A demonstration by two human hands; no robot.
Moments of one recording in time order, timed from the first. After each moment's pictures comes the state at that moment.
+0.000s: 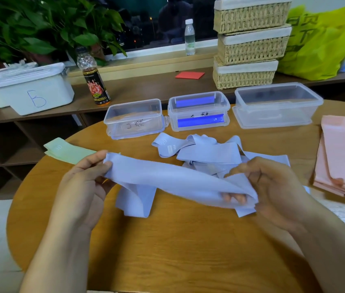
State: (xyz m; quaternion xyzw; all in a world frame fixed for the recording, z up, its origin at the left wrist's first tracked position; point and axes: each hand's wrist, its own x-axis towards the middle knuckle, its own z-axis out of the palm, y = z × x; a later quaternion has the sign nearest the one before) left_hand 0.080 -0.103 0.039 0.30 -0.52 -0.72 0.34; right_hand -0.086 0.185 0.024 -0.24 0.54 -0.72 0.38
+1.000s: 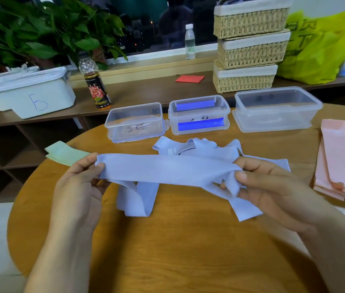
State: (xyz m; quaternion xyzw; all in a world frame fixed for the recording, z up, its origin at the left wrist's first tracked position) left_hand 0.079 -0.110 0.036 0.32 -0.49 -0.71 0.40; right_hand -0.101 0.195 0.020 -0.31 0.52 -0.70 0.38
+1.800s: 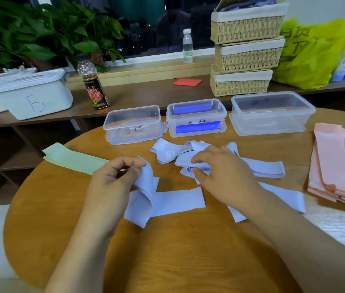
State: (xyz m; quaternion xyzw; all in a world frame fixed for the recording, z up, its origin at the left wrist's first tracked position) left_hand 0.069 -0.064 0.041 0.24 -0.71 -0.59 0.29; right_hand -0.109 0.117 0.012 -0.40 0.87 -0.28 -0.07
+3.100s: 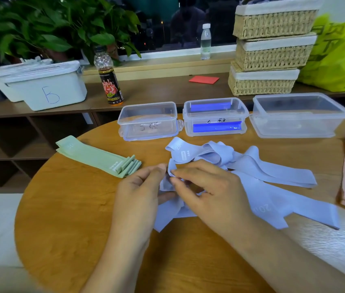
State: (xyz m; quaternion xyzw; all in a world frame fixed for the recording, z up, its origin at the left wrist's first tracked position) left_hand 0.060 -0.038 0.033 0.27 -0.59 -0.70 0.29; right_hand -0.049 0.067 -0.009 -0.48 0.69 -0.49 -0.24
